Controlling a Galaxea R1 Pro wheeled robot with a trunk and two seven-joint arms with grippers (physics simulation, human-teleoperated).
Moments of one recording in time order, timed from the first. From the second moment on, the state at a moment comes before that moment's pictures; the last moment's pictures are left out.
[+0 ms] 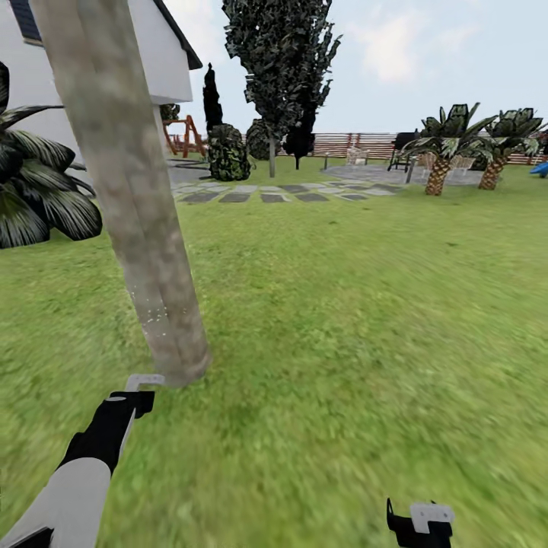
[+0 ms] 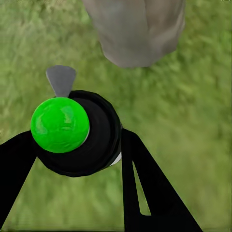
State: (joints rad) left arm -0.71 0.05 0.48 -0.66 -0.54 0.36 -0.09; right arm -0.36 -0.04 -0.41 -0.19 0.51 -0.58 -0.25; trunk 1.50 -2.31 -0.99
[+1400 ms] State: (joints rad) left arm -0.87 0.00 0.47 -0.66 -0.53 0.50 -0.25; right arm -0.36 -0.04 -0.41 -0.19 0.51 -0.58 -0.25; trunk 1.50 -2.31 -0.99
